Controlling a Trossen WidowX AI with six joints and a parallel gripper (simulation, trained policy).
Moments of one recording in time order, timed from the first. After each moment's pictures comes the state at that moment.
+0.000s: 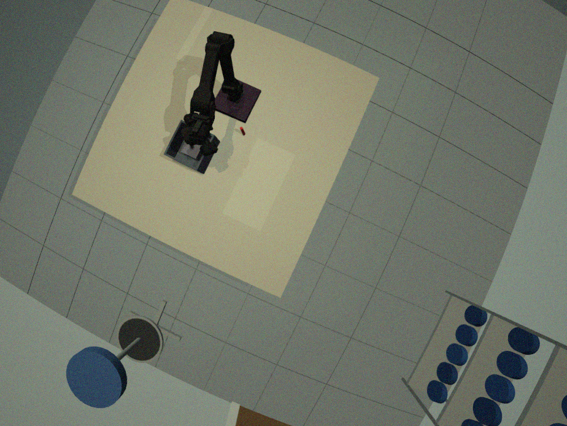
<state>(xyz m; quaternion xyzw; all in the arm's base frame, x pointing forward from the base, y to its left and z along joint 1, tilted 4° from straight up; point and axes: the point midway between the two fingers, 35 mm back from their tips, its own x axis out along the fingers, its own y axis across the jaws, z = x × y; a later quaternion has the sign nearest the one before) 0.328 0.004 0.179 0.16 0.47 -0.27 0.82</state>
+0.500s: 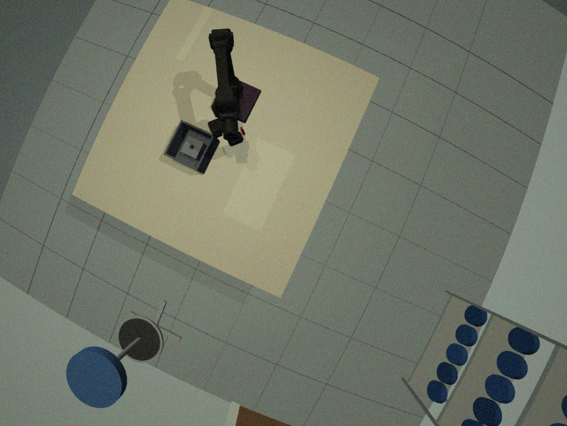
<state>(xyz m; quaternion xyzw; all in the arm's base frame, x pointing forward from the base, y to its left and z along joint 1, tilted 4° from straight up) 0.225 0.084 0.146 0.19 0.59 -0.28 0.73</state>
